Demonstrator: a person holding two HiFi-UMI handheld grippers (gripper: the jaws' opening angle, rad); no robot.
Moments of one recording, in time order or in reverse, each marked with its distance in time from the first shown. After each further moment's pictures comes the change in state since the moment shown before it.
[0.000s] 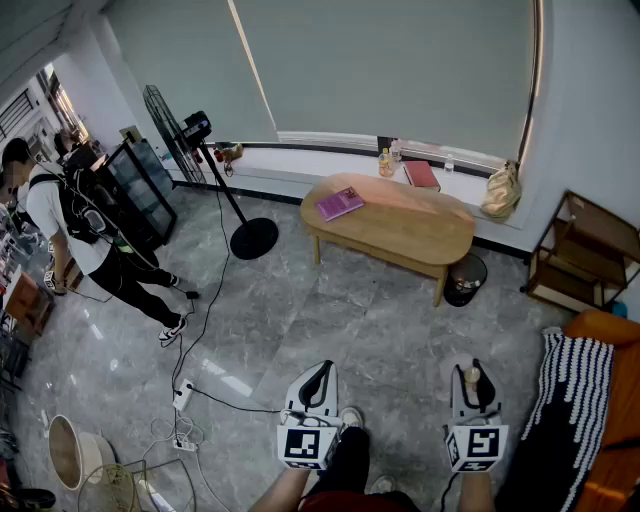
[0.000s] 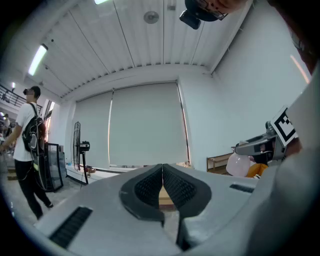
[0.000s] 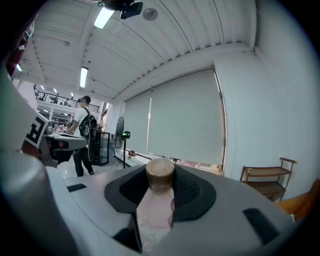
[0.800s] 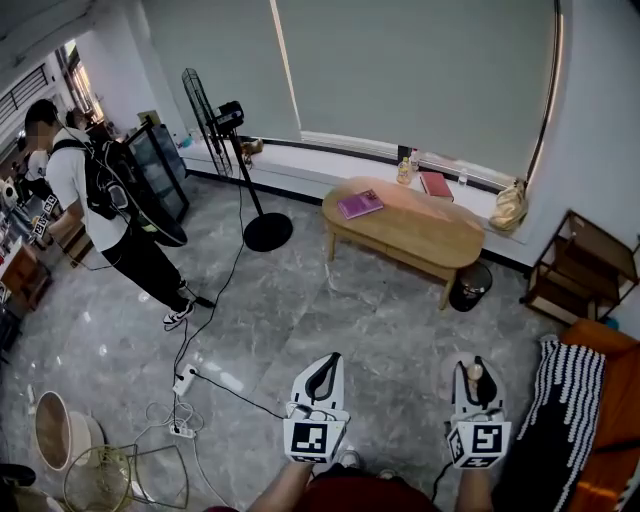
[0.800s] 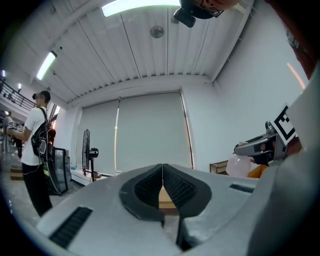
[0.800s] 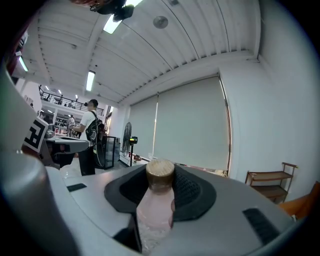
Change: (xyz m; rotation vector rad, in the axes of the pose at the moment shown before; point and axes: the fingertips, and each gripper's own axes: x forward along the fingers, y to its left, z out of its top) left arm -0.112 0.059 0.033 0.008 -0.079 0.039; right arm -0.059 0.107 0.045 0.000 -0.040 0.041
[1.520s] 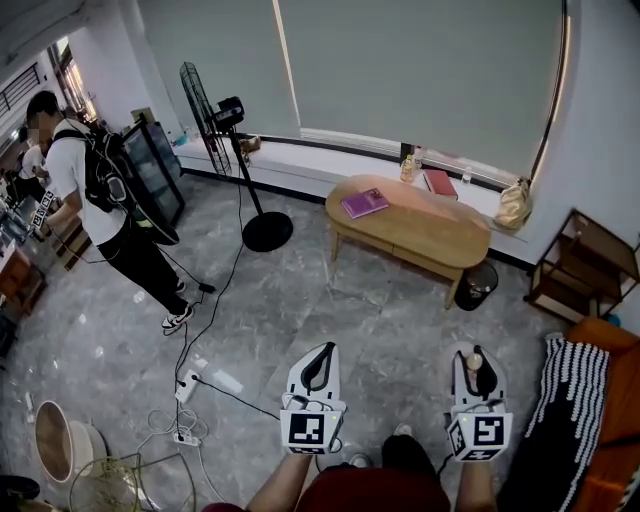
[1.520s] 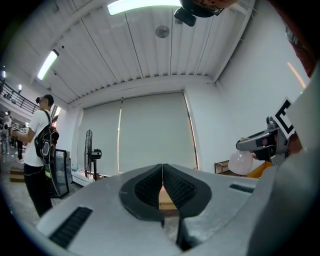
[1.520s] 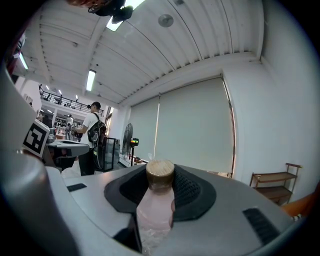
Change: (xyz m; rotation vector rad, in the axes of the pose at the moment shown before) left arm 0.022 0.084 -0.013 0.003 0.002 0.007; right arm 0.057 0.058 0.014 0.000 -0.025 -0.005
